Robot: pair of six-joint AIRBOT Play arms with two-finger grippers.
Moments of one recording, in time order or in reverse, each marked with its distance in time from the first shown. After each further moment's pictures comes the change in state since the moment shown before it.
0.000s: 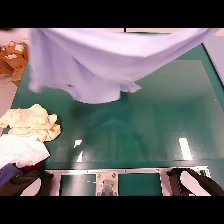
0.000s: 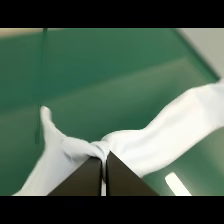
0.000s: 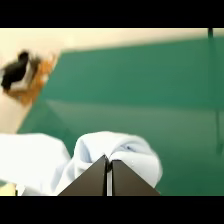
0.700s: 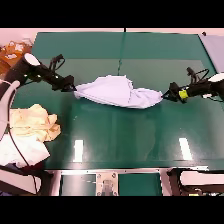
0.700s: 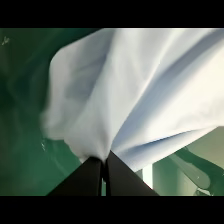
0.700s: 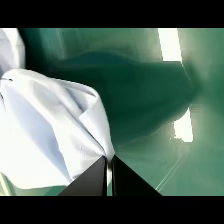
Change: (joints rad) left arm 0.023 -0.691 -0.292 0.032 -0.062 -0.018; right arm 0.018 -0.525 -0.563 -0.166 -0.074 -0.020
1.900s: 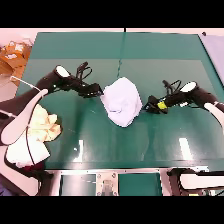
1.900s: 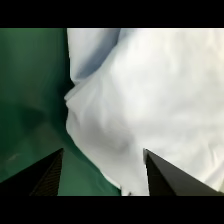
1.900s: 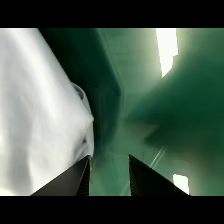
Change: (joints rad) left arm -0.237 -0.122 -0.095 -0.248 0.288 0.105; right arm 0.271 -0.035 -0.193 -0.006 -0.155 0.086
